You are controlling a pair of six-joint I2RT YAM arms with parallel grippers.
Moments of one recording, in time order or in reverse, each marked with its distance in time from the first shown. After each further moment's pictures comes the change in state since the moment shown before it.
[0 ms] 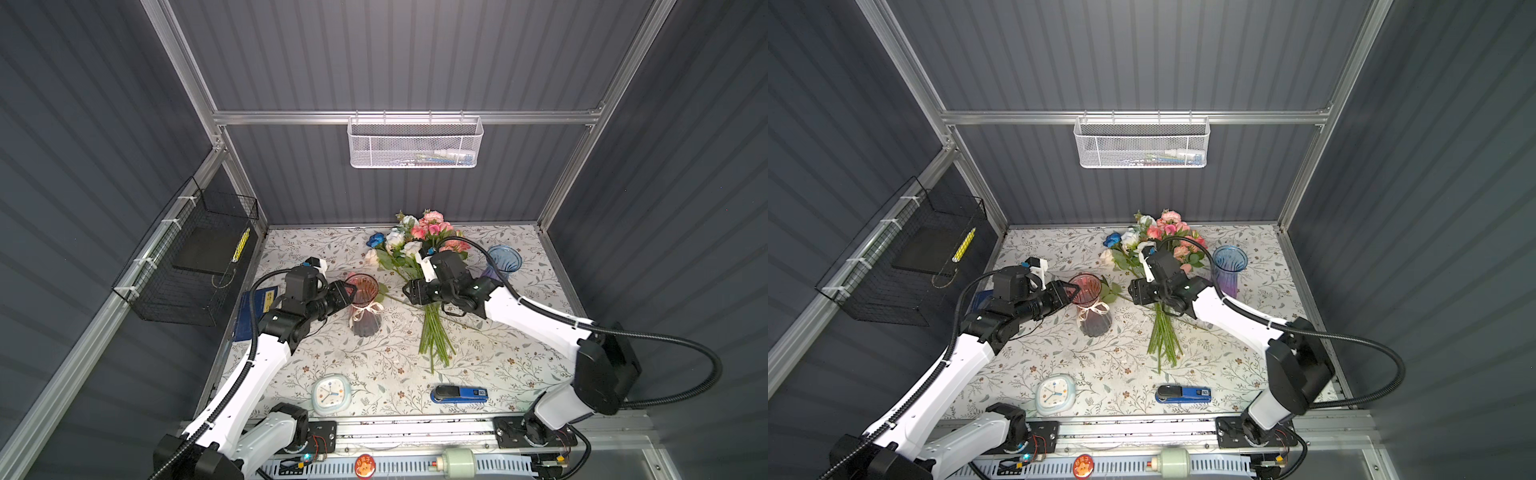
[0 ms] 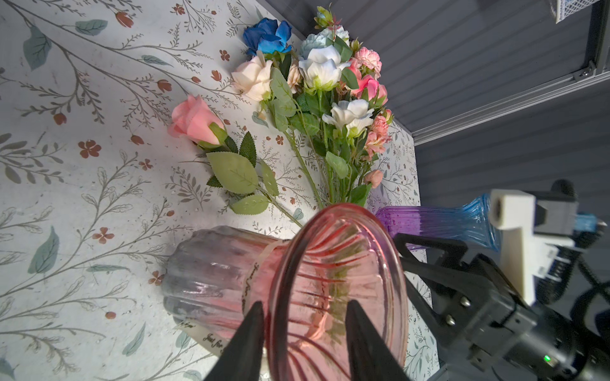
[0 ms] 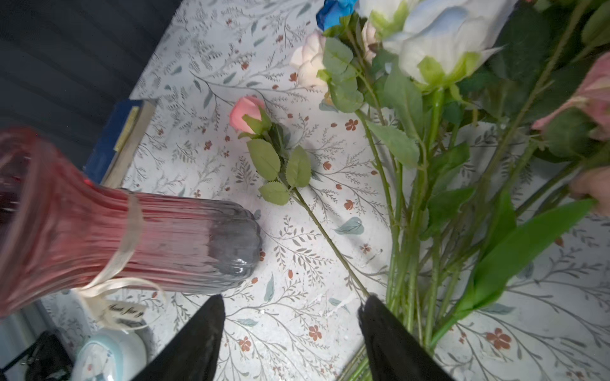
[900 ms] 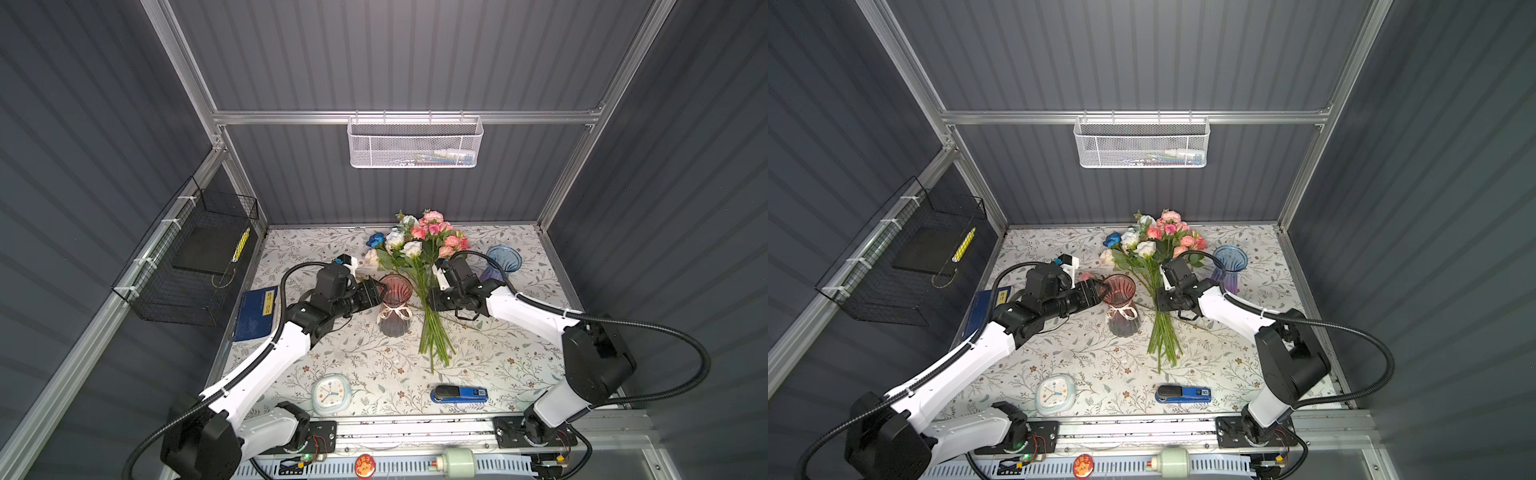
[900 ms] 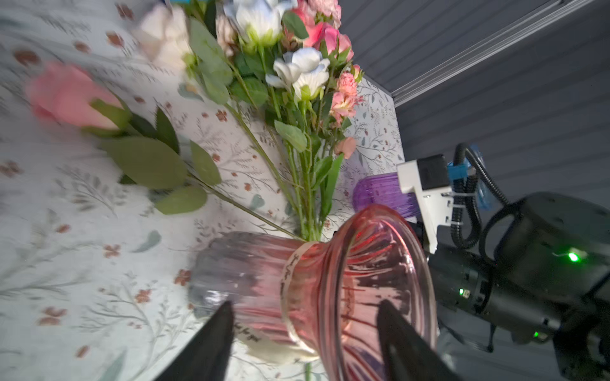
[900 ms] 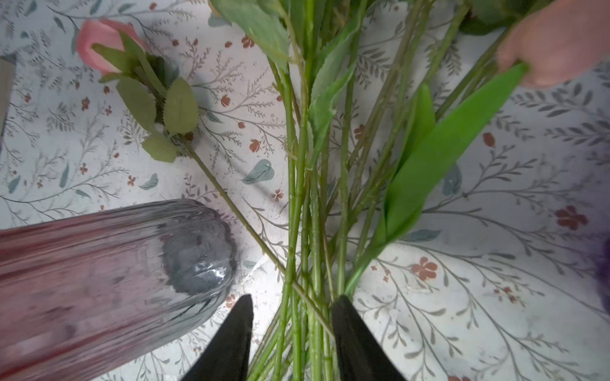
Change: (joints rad) left arm -0.203 0.093 0.032 0.102 -0.094 -0.013; right arm -0.126 0.045 -0.117 -0.035 -0.015 0.017
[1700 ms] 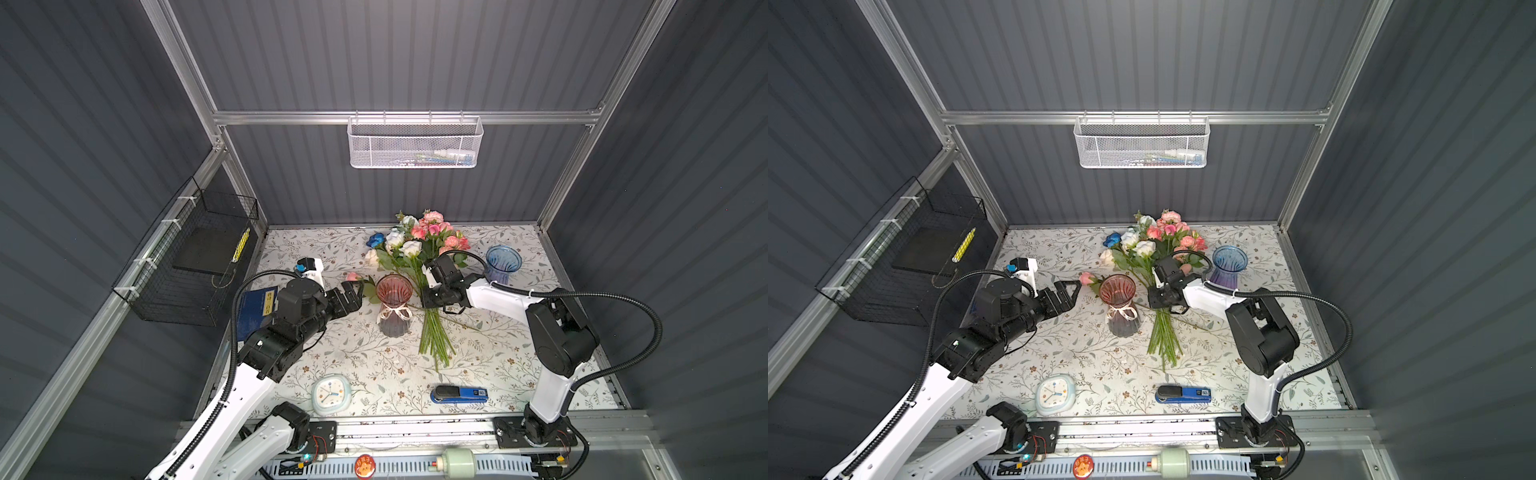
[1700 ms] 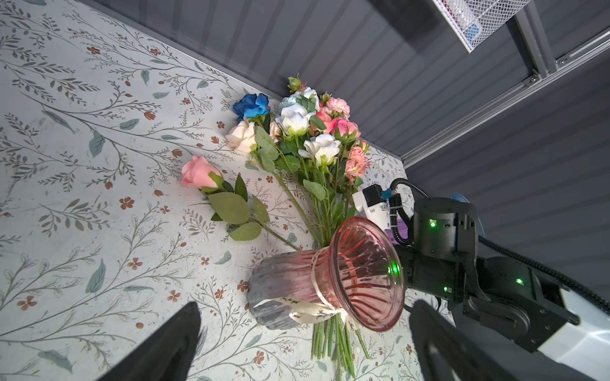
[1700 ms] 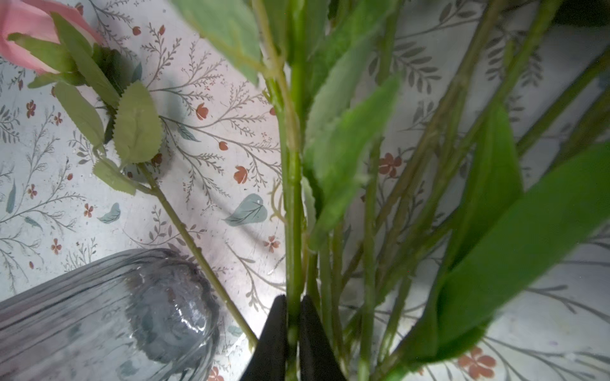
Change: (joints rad) left arm 0.000 -0.293 0.026 -0.206 -0.219 0.058; right arm 0.002 0.182 0.103 0.060 -0.002 -0.016
